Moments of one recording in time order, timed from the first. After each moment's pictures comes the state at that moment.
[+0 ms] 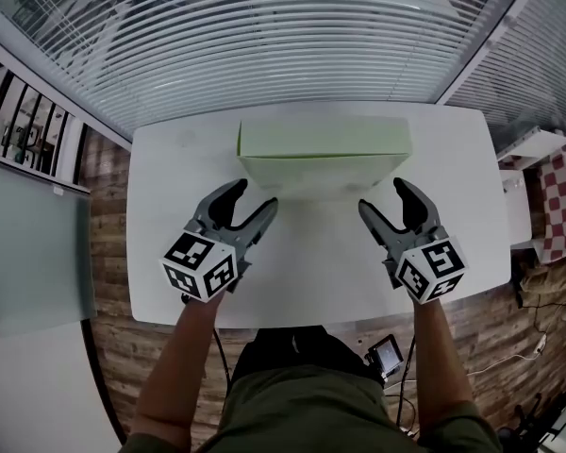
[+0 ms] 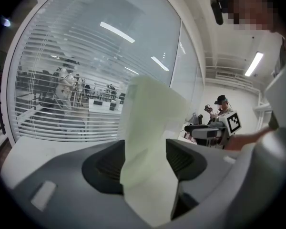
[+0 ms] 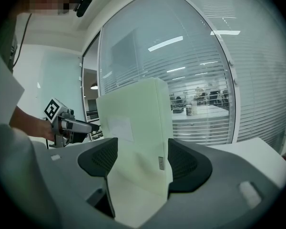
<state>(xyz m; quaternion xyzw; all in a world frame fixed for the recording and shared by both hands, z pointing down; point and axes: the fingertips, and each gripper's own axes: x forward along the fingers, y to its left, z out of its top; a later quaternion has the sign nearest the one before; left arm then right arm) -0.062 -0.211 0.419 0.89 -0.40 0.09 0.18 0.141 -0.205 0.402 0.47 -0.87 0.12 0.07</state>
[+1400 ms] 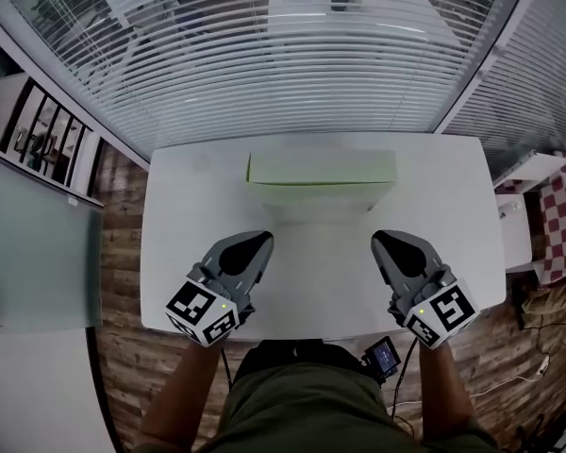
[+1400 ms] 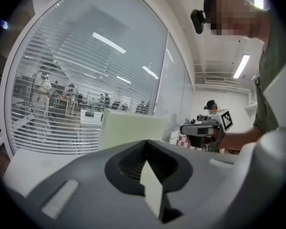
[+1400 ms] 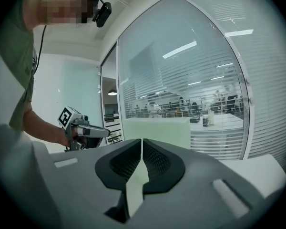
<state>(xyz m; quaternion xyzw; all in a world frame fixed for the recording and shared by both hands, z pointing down) -0.042 -0.157 0.348 0.92 -0.38 0.05 0.13 0.125 -0.152 0.317 0.39 -0.92 0.08 0.05</state>
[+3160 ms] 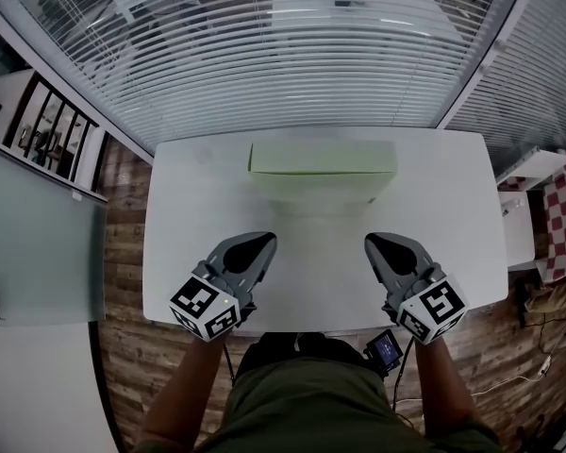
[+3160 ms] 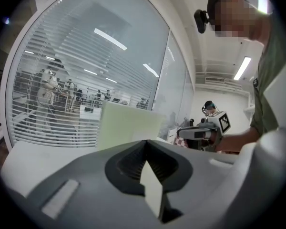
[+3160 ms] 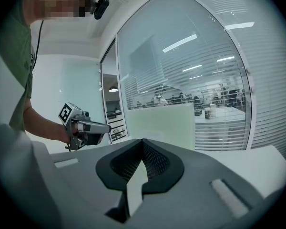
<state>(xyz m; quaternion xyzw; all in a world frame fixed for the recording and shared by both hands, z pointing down) -0.040 -0.141 0.368 0.91 -0.37 0.06 0.15 0.118 -0.139 0.349 0.37 -0.92 0.11 0.07</state>
